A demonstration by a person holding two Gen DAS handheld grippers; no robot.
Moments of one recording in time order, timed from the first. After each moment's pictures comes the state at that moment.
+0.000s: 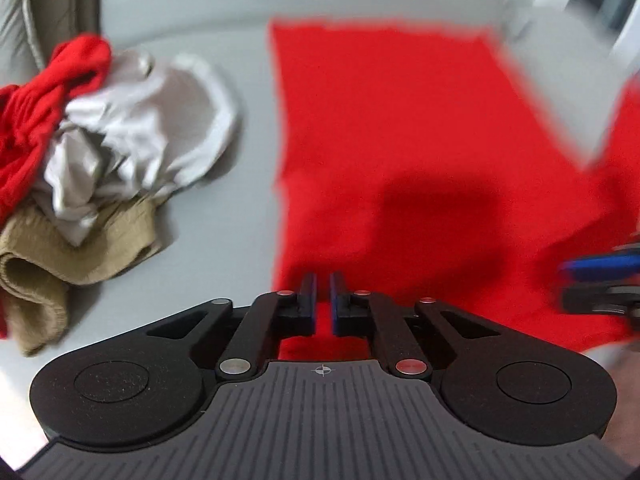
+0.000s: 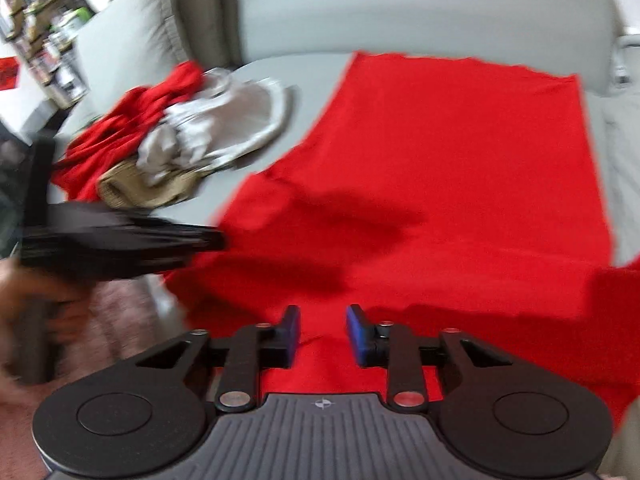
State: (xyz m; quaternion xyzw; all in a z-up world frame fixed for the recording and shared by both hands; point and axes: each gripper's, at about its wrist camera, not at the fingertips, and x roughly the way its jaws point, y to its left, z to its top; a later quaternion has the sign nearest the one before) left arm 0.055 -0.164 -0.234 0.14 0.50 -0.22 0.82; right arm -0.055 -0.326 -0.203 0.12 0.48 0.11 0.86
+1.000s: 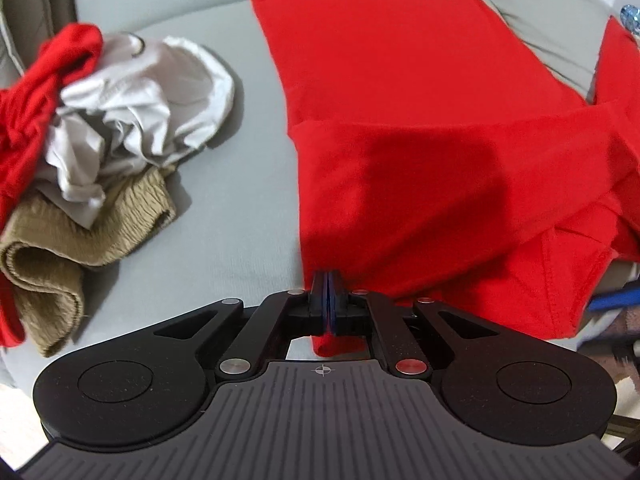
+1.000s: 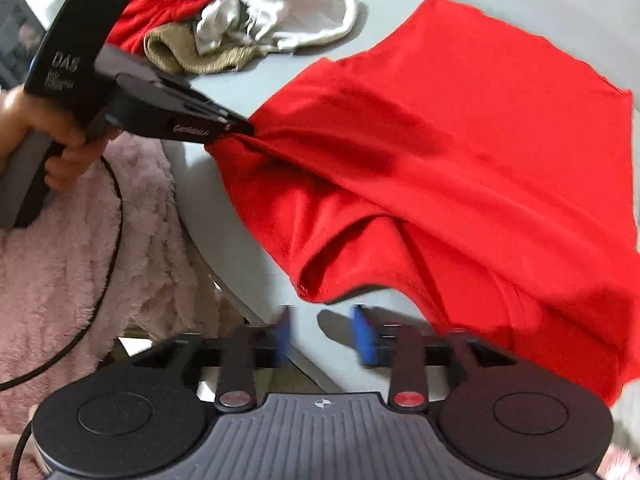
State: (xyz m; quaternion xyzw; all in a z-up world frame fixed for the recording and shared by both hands) left arm 0.030 -0.151 -0.222 0.17 0.49 -0.27 0.81; right arm -0.086 -0.287 -0.212 0.01 0.55 0.12 0.83
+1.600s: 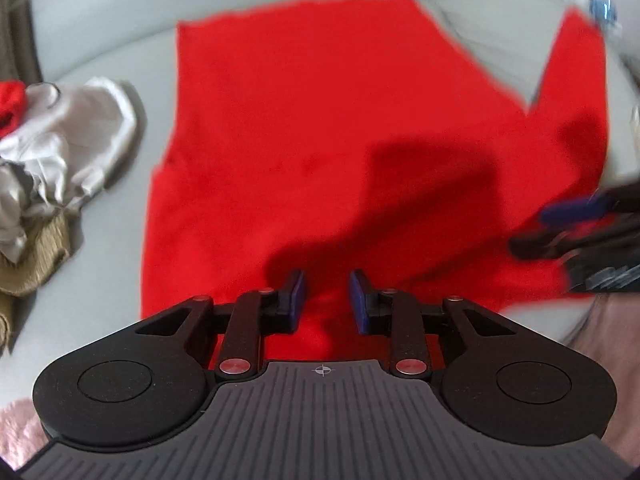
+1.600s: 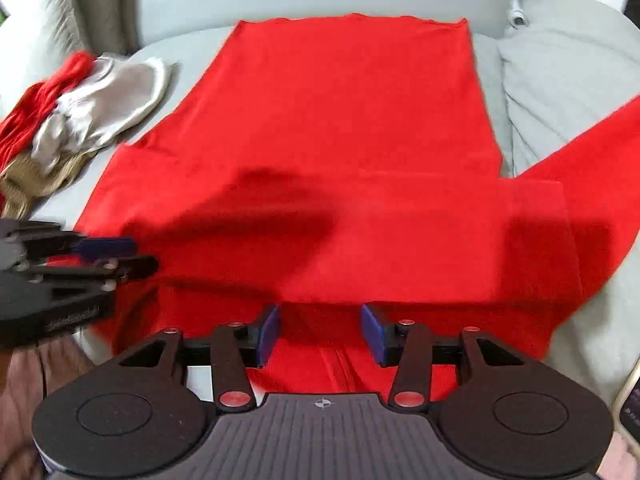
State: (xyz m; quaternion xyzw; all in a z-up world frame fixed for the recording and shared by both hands) left arm -0.008 -0.236 -0.231 0.20 0.48 -0.30 0.80; right arm -0.088 -0.379 -0.225 0.08 0.55 -0.06 0.83
